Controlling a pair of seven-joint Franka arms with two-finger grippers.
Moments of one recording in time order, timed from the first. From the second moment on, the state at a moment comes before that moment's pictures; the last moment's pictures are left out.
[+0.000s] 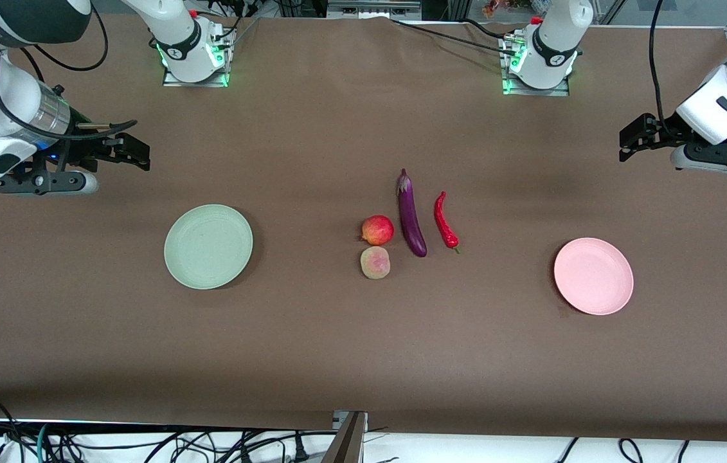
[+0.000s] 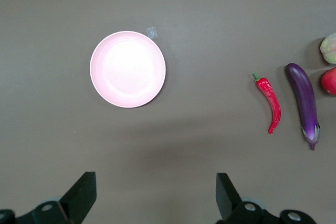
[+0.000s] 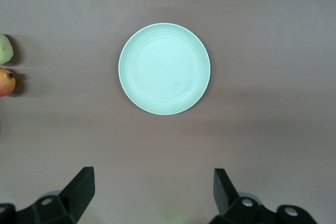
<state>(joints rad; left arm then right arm) -0.02 -0.07 -0.04 -1.76 0.00 1.66 0.07 0.13 0.11 0.06 -1.55 0.03 1.55 0.16</state>
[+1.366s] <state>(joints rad) -0.09 0.14 -0.12 -1.76 -0.10 1.64 -0.05 0.53 0.63 0.09 -1.35 0.04 2.06 0.76</state>
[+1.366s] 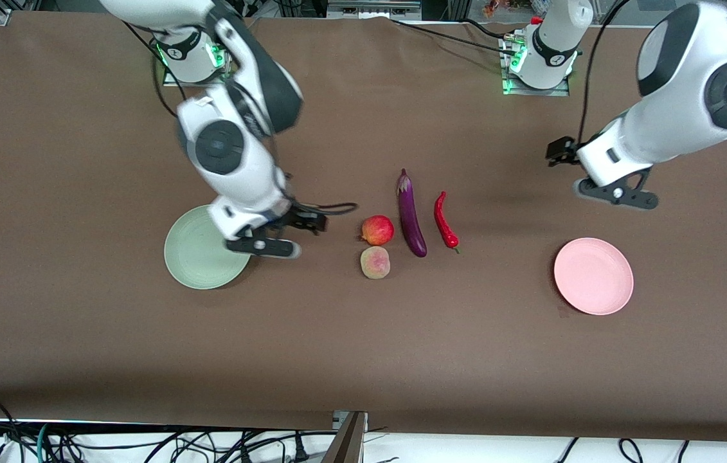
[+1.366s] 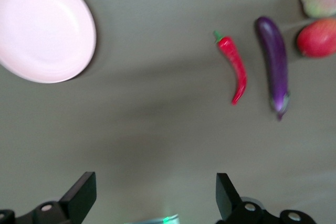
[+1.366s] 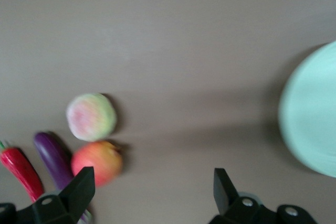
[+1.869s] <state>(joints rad) -0.27 0.46 -0.12 -1.76 -0.12 2.03 -0.44 0.62 0.85 0.08 -1.26 0.04 2.33 0.91</state>
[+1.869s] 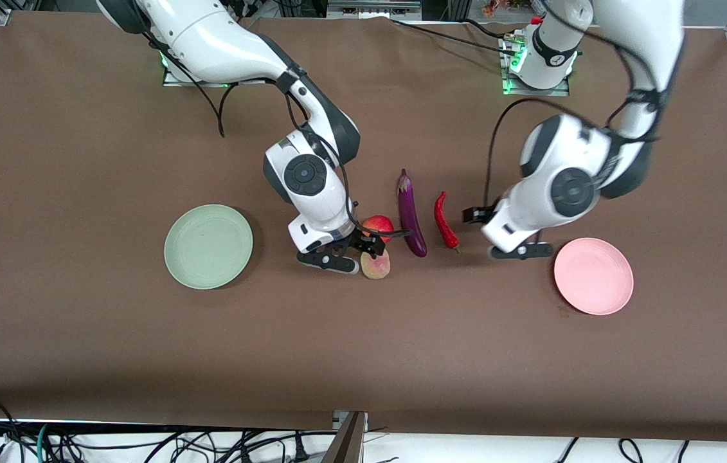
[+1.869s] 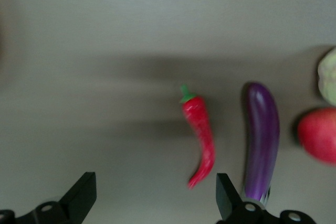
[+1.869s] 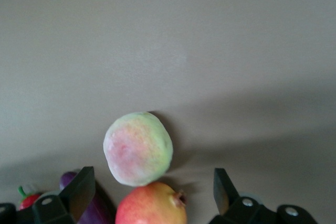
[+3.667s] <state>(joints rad) -0.03 0.51 -0.05 -1.70 0.27 2.08 -0.04 0.56 0.85 0.03 -1.16 0.01 2.12 0.71</state>
